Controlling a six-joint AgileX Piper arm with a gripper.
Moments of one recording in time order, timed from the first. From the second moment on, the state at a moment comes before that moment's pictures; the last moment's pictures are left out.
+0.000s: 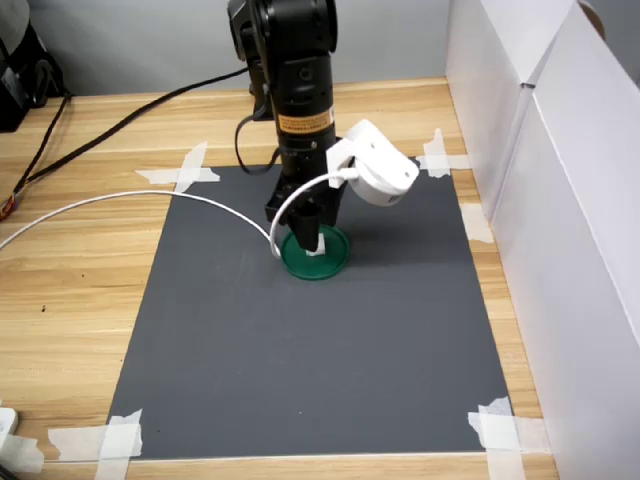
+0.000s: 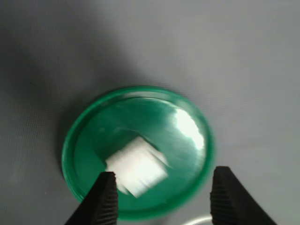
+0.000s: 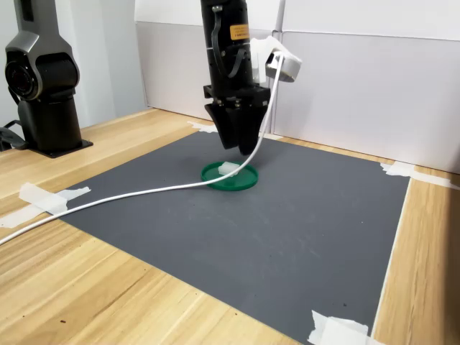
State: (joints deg) arm 16.5 91.4 -60.4 -0.9 43.2 -46.0
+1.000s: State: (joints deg) arm 16.0 32.0 -40.3 0.0 29.9 -15.1
